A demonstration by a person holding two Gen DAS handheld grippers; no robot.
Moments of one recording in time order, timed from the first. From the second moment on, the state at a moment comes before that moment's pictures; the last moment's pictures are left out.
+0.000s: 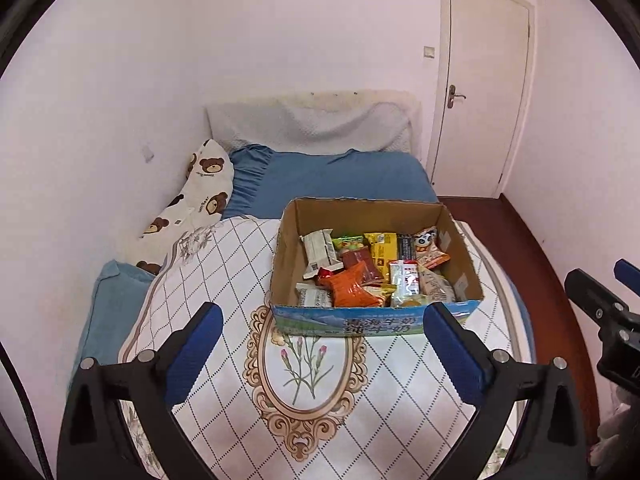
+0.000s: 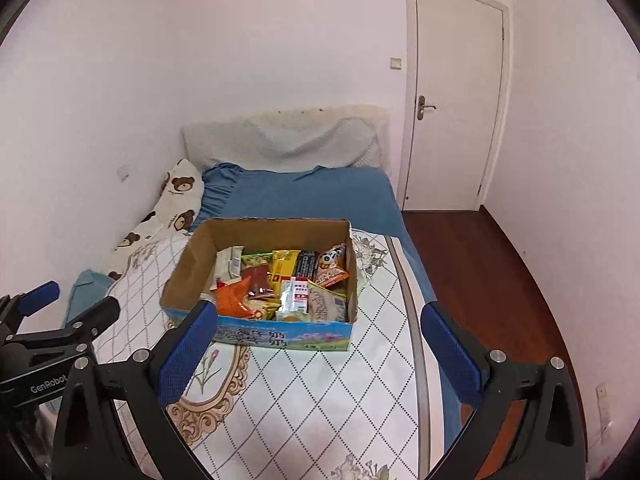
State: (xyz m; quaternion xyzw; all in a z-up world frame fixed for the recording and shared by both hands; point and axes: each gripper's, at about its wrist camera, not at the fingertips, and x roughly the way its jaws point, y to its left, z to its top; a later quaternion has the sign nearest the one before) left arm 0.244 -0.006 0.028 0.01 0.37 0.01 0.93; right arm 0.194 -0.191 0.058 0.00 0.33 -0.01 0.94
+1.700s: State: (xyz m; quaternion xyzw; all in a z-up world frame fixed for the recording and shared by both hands) left arm 0.294 -0.016 -0.010 0.02 0.41 0.02 0.91; right arm 0.258 -0.193 -0.004 0.01 0.38 -0.02 0.92
